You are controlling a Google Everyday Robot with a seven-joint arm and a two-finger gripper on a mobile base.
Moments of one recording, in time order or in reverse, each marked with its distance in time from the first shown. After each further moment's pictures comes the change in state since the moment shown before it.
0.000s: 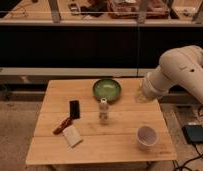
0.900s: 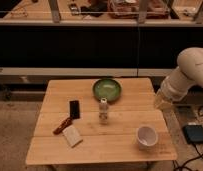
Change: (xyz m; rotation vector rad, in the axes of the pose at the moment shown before) arm 0.079 0.028 0.021 -0.180 0.025 0.222
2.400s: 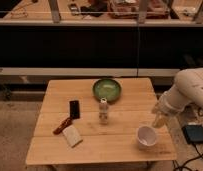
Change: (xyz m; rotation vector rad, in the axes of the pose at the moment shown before) arm 0.009 0.031 0.041 0.029 -0.001 0.082
